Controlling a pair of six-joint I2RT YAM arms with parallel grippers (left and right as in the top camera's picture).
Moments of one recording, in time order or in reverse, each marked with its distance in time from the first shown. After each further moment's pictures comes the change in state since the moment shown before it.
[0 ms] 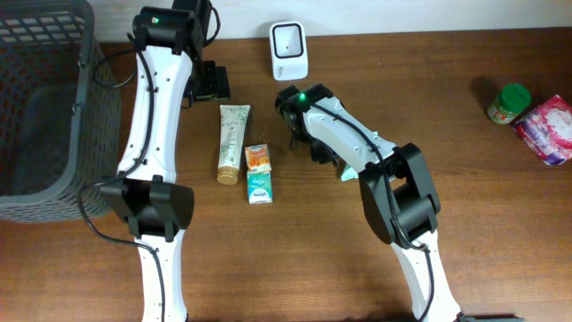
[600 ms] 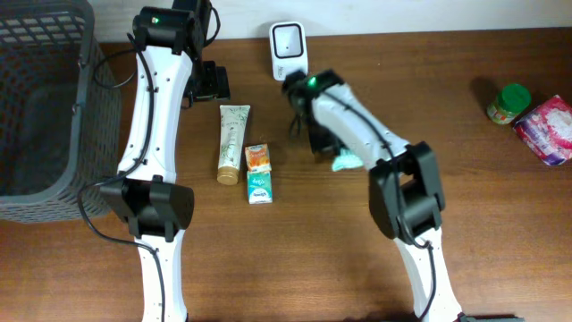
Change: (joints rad) left arm 0.000 0.000 0.000 0.000 0.000 0.000; right arm -0.071 0.007 0.186 -0.079 -0.260 -0.133
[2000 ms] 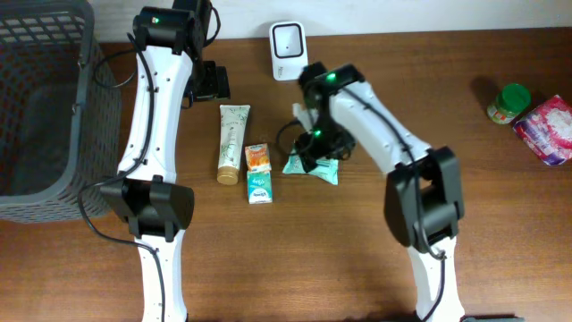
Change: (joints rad) left arm -0.001 0.000 0.000 0.000 0.000 0.000; right arm 0.008 -0.112 -0.153 0.046 -0.406 -0.470
